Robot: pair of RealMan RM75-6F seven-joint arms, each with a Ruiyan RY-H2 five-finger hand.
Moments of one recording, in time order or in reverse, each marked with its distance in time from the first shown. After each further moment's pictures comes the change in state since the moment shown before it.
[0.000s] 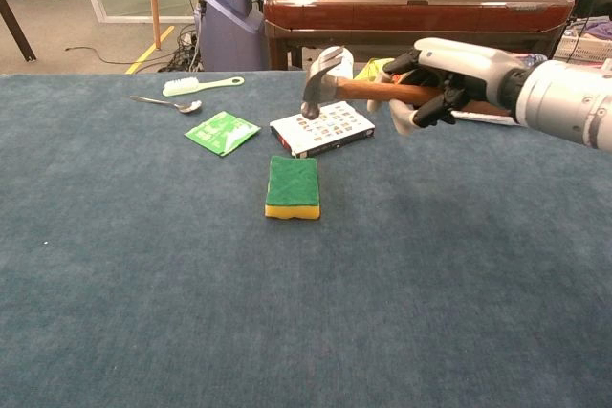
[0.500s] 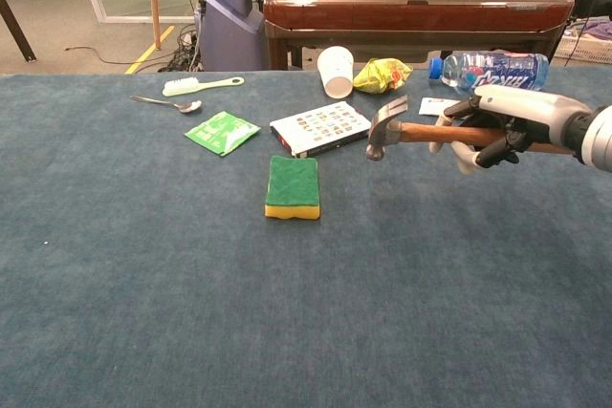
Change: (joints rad) left arm -0.018 -0.012 0.001 -0.009 0.003 -0.026 0.024; right arm -0.071 0.004 -0.086 0.112 -0.001 -0.038 0.052
